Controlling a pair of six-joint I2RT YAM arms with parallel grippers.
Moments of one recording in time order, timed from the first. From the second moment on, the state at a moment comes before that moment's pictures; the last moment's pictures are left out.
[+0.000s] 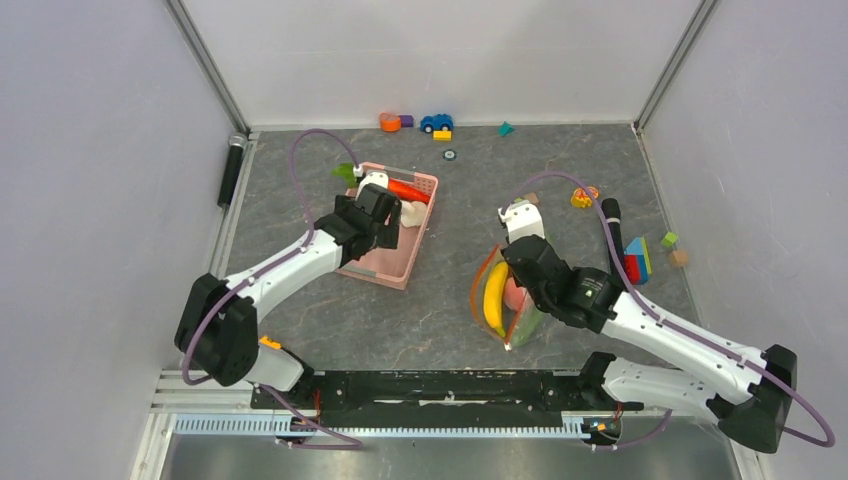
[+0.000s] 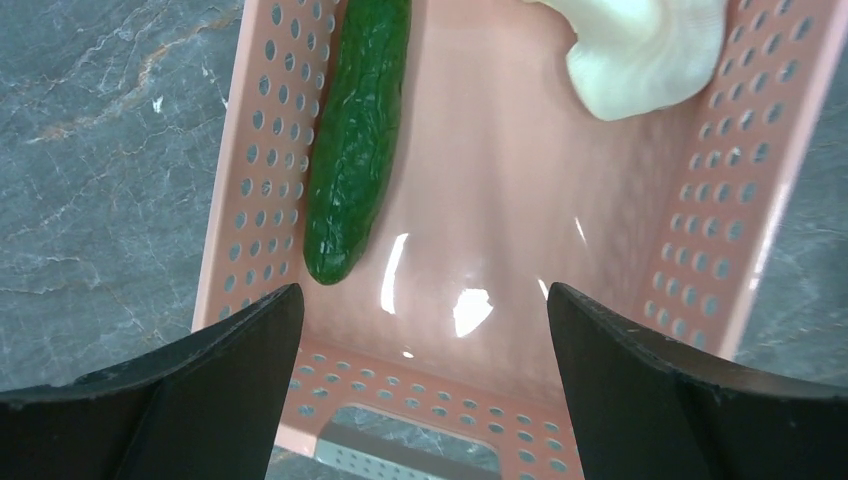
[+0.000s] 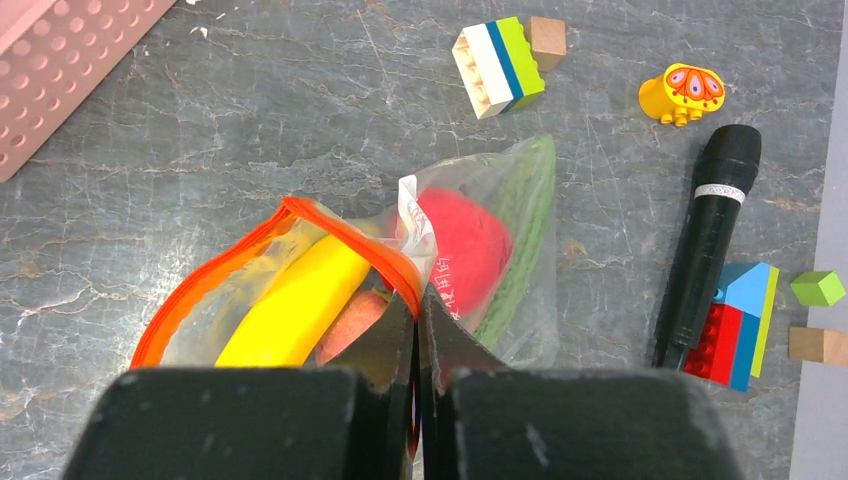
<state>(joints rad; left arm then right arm) -0.61 1.42 1.00 -0.46 -0.50 -0.34 0.94 0.99 0.86 -0.58 0.66 0.23</state>
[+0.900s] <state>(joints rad) -0.48 1.71 1.10 -0.43 -0.41 -0.29 0.94 0.89 0.84 -0.57 0.65 0.23</state>
